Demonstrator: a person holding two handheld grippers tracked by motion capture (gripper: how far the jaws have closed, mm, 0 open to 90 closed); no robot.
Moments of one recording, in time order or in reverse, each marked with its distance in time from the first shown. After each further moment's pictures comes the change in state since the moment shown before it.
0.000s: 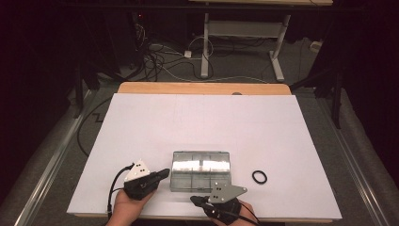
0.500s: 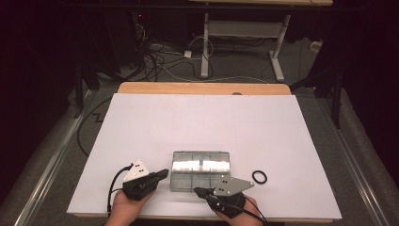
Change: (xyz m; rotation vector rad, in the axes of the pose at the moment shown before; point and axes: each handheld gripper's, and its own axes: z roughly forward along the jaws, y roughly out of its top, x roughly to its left) left arm 0.000 -0.002 -0.004 -0.004 0.011 0.000; right arm -0.010 0.011 -0.011 -0.046 -0.042 0.004
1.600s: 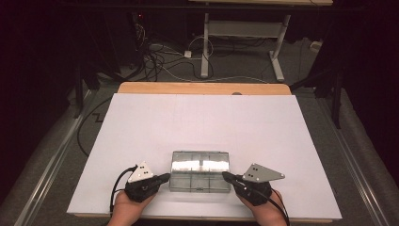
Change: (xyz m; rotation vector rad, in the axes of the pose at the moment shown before) left arm -0.003 -0.001 0.006 0.091 -0.022 0.025; right arm -0.047 -0.014 -0.045 -0.028 -0.201 0.086
